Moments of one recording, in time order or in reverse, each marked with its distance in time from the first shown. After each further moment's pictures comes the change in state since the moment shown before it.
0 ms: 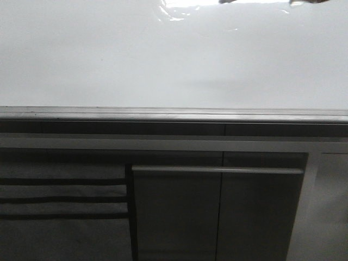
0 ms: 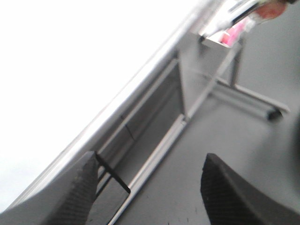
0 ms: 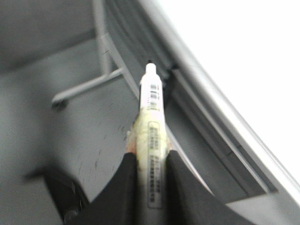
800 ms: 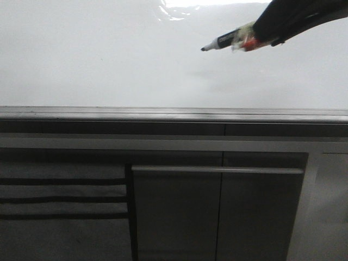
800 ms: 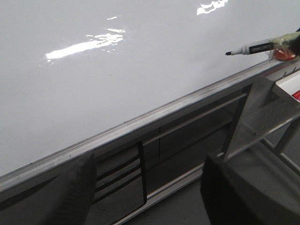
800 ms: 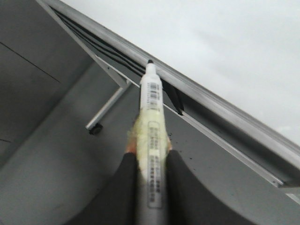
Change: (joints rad) left arm 0.214 -0.189 0.221 -0.039 -0.164 -0.130; right arm 0.035 0.404 -0.152 0.061 -0.100 0.246
